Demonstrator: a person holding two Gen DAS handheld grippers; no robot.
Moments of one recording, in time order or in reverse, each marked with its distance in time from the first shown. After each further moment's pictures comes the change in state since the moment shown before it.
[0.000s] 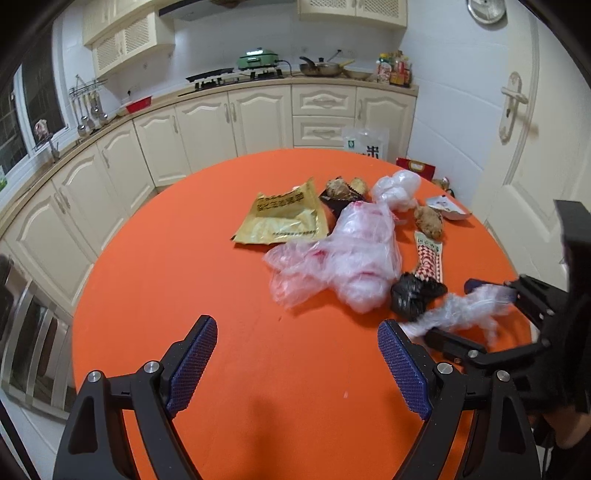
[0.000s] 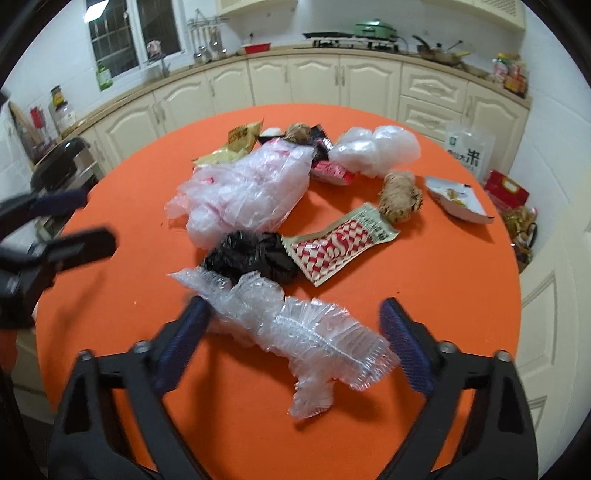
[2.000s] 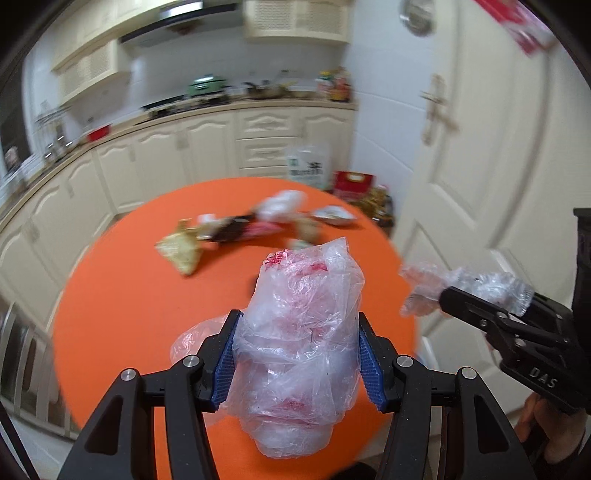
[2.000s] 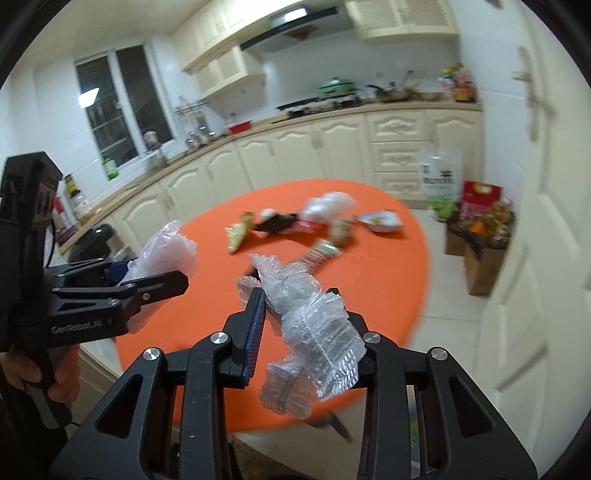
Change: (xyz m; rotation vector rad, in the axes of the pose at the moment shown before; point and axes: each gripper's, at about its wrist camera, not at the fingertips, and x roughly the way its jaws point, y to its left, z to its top) left arm -0.068 -0.079 -0.037 0.098 -0.077 -0.168; right arm -0.159 -0.034 -0.068 0.233 -0.282 0.019
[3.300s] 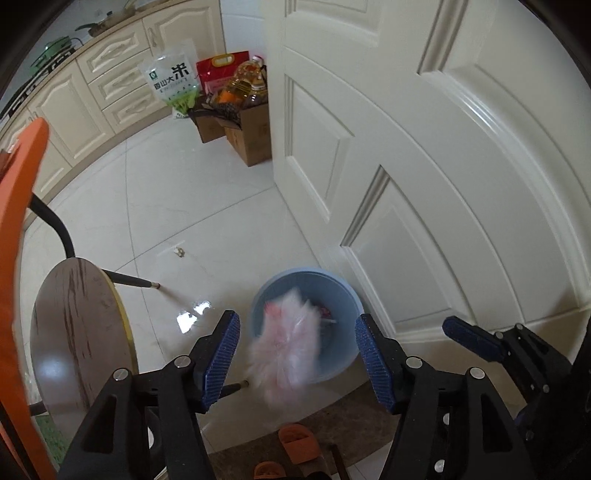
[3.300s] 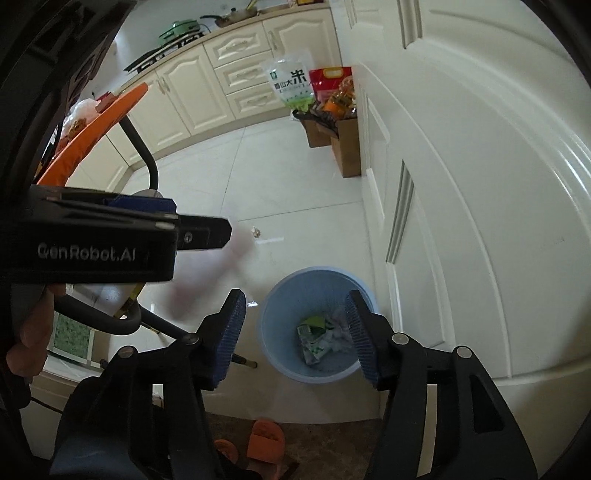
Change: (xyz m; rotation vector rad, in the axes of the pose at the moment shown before) left arm 0.296 -0.258 0.035 0.276 0.439 -0.174; right arm -0.008 -0.237 -0.158 0.301 0.262 -0.326
